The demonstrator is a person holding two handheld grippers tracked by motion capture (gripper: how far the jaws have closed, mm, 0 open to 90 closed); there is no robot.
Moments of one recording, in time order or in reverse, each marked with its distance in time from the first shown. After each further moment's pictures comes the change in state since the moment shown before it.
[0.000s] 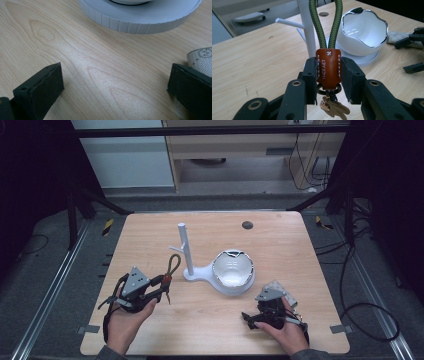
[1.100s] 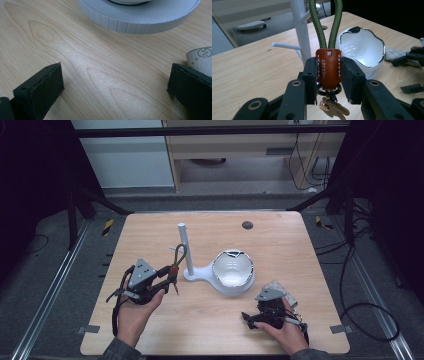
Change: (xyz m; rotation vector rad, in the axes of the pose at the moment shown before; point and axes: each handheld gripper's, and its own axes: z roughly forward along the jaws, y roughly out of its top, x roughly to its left) left arm -0.003 0.022 0.017 -0.052 0.009 -0.025; right arm 0.000 0.000 0.000 -0.002 -0.006 0.005
